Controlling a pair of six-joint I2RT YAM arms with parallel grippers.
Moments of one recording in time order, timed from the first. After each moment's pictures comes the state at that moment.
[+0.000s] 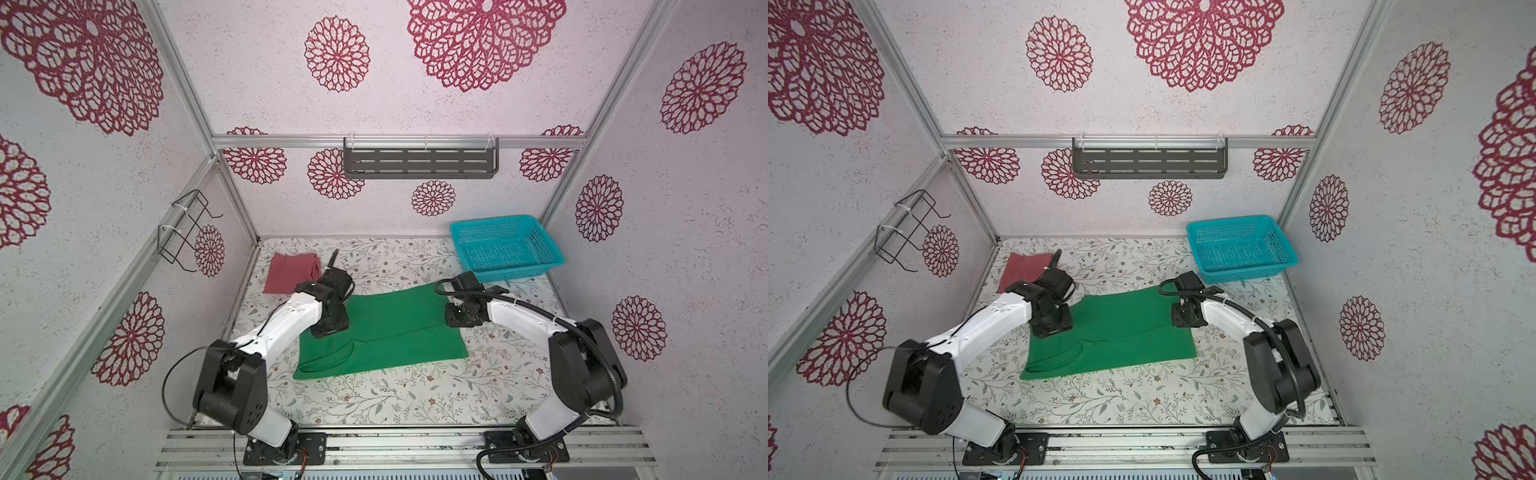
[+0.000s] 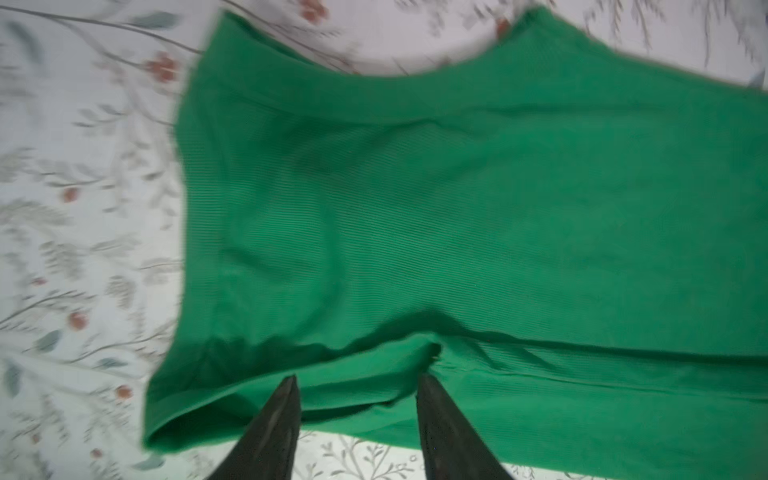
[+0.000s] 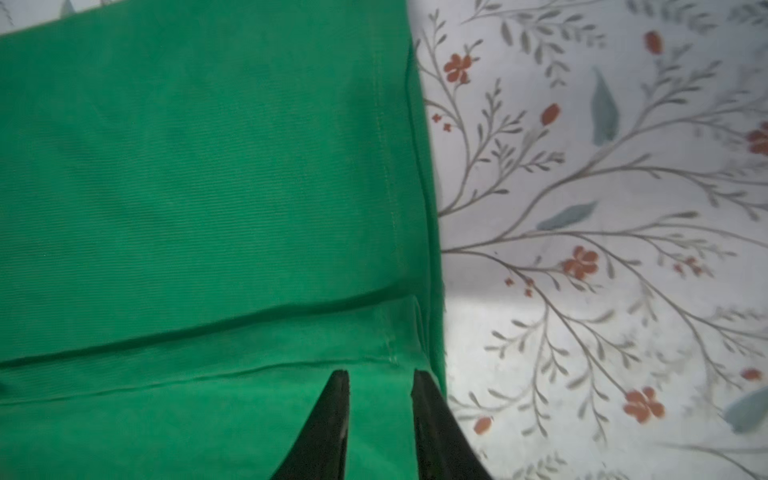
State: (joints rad) left arm -0.46 1.62 1.15 -0.92 -0.12 -0.77; right arm 0.45 1.68 1.07 -0.58 0.03 0.38
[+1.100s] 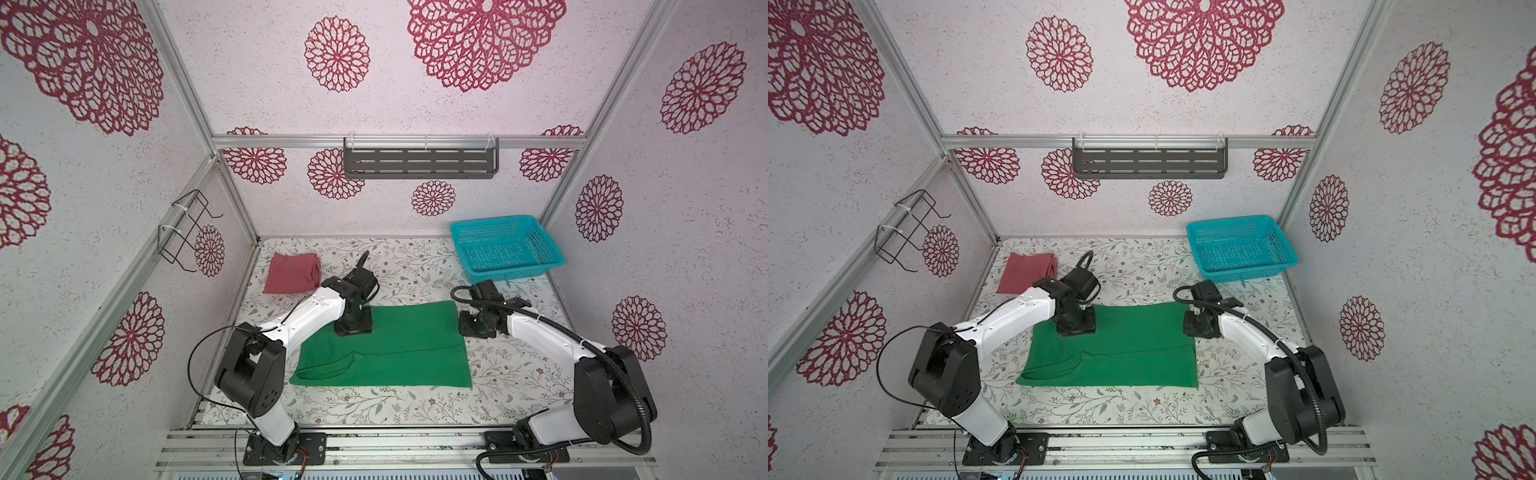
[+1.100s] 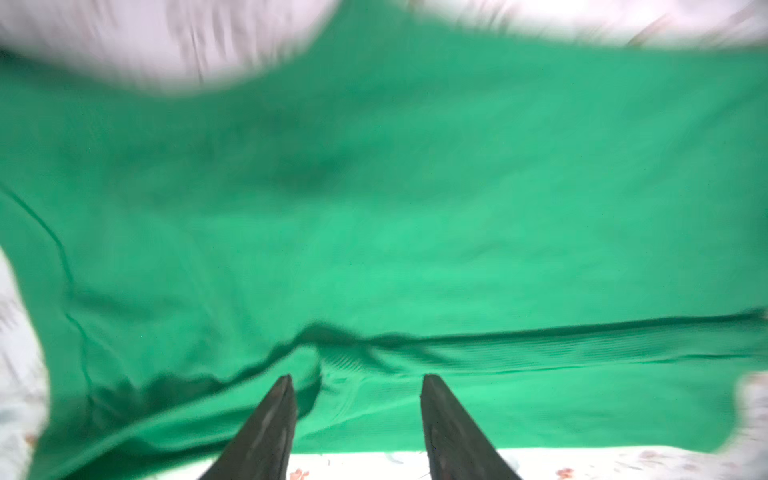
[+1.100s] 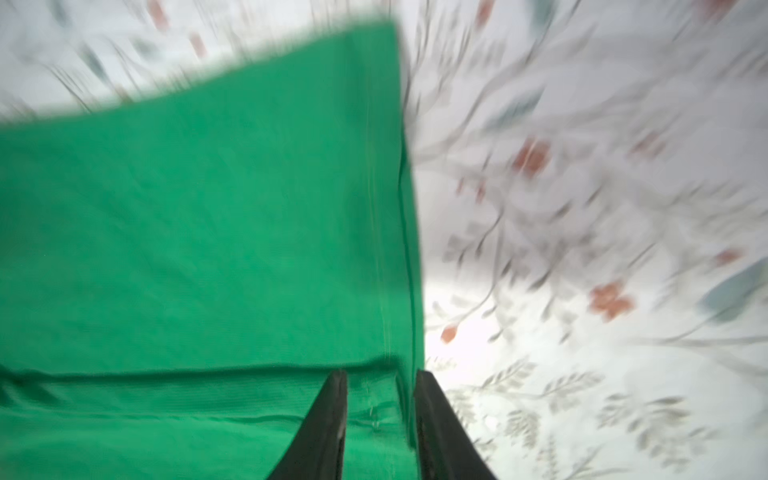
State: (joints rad) left arm -0.51 1.69 1.35 -0.97 -0.04 -0.58; right arm 0.36 1.45 0.98 -0.65 -0.04 0.40
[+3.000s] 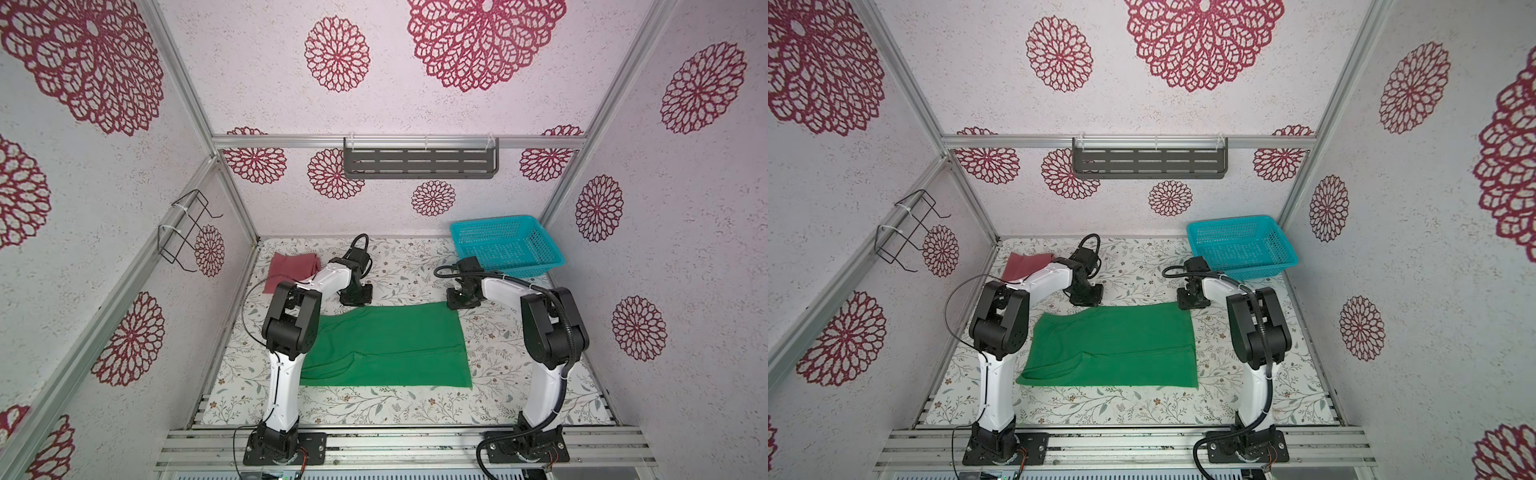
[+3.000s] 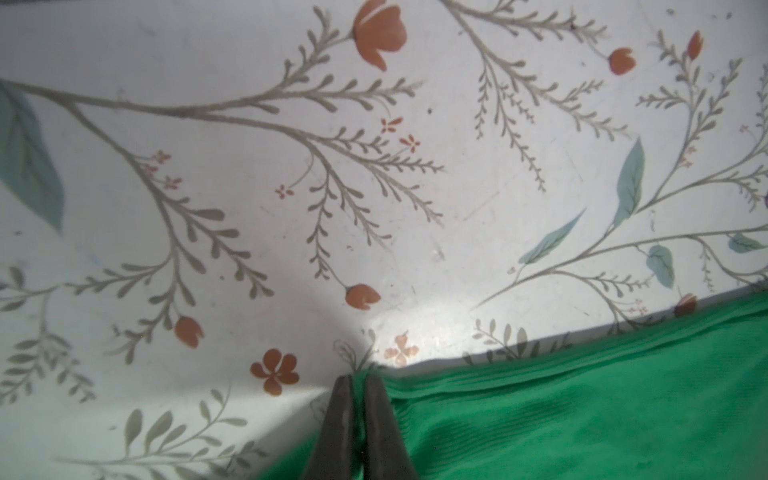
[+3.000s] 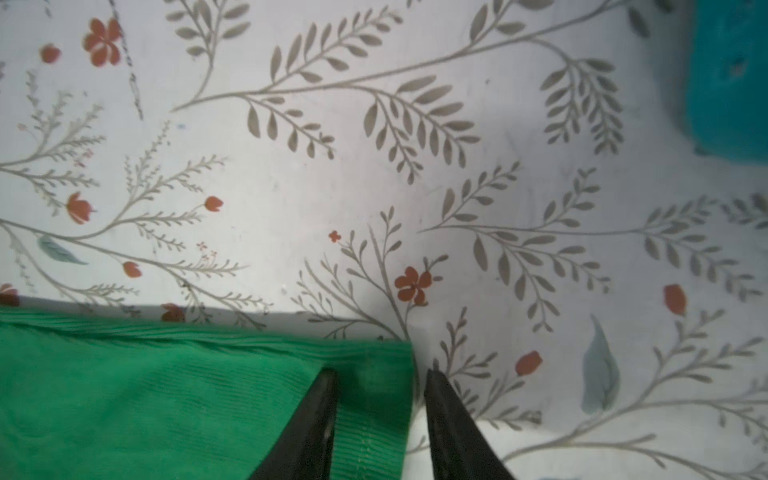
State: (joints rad) left arm -0.36 2.18 1.63 -0.78 0.08 -0.27; right arm 0.29 1.97 1.31 -0.51 -0.06 0.14
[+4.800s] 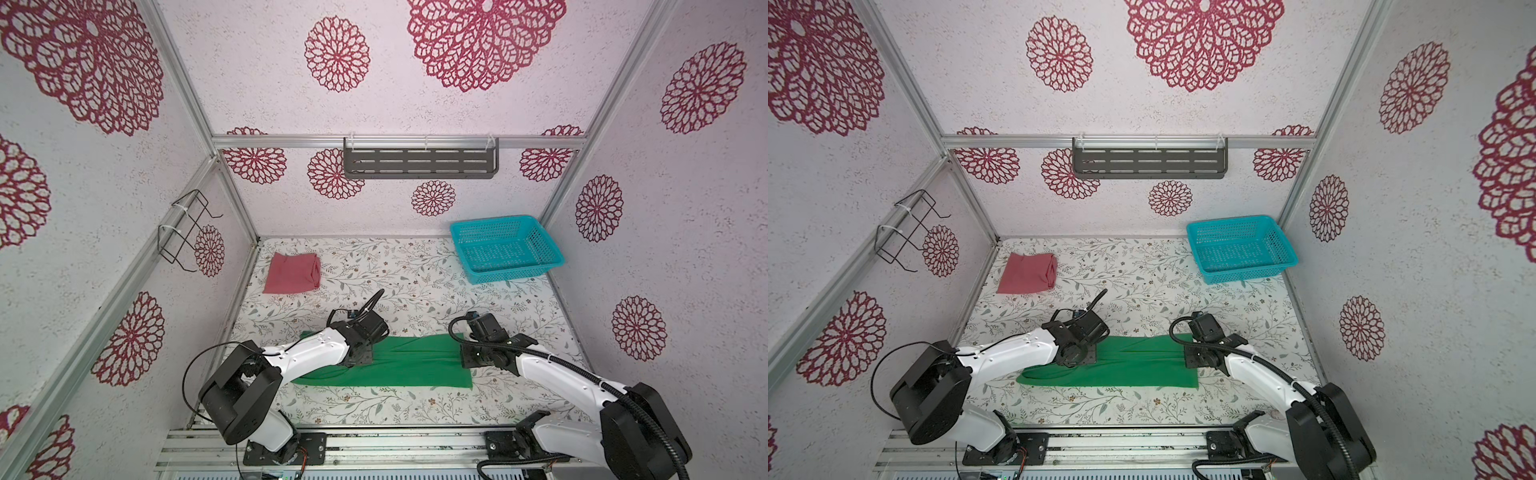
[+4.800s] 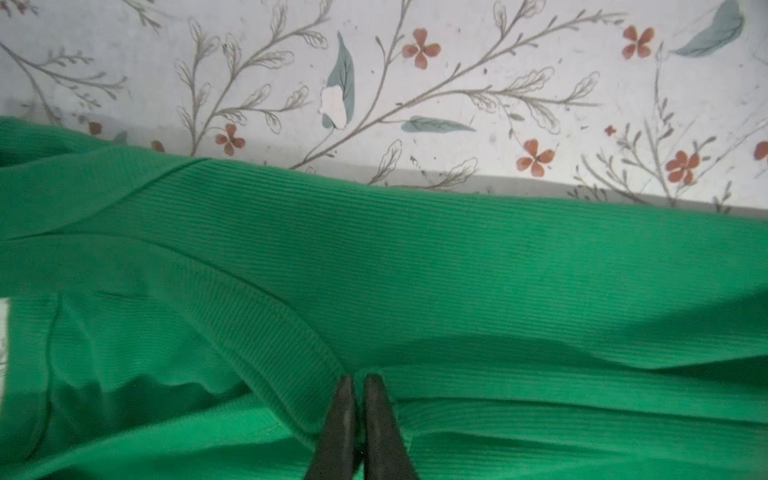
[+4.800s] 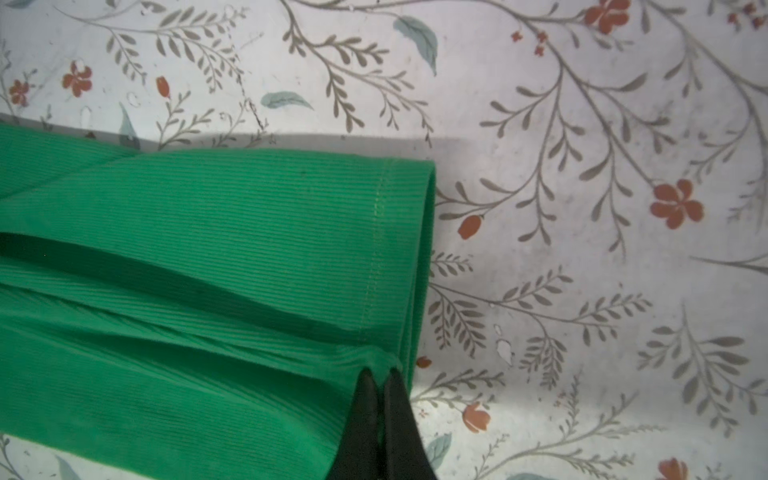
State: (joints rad) left arm -0.77 1.54 0.87 -0.69 -0.31 -0.81; right arm 0.52 1.19 0.58 -0.51 0.03 0.37
